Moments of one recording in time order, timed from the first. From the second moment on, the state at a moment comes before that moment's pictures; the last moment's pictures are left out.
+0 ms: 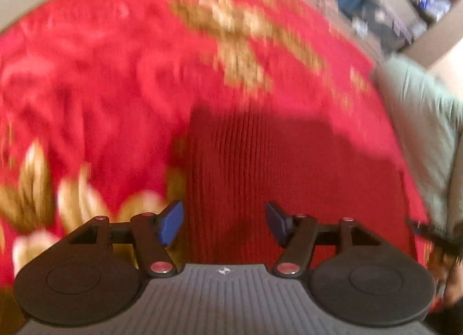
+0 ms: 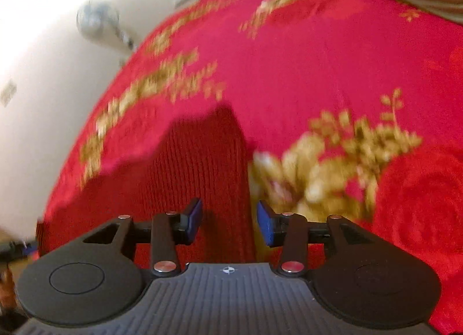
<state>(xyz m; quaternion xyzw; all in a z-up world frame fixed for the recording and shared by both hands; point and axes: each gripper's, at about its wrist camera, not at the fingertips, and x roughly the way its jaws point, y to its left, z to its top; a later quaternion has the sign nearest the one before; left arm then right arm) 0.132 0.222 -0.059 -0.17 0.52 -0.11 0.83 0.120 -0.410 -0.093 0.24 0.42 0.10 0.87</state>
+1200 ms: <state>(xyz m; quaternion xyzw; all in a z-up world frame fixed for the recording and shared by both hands) -0.064 0.102 -0.073 -0.26 0.43 -0.02 0.87 0.030 -0.350 -0.031 0.07 0.32 0.03 0.94</state>
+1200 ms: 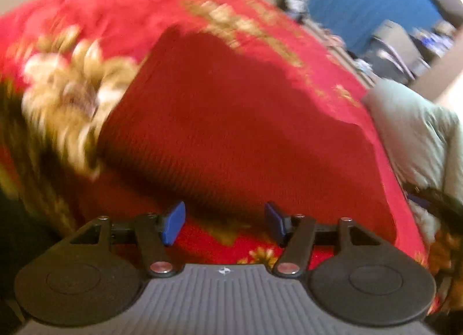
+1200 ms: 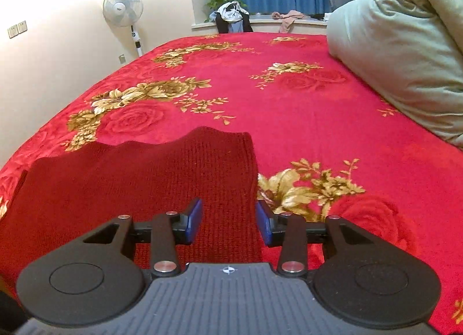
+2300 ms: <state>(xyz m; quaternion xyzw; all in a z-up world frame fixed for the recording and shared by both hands) -0.028 0.133 -0.090 -0.33 0.40 0.07 0.85 0.033 -0.373 -0.034 0.09 0.33 0.01 0.94</state>
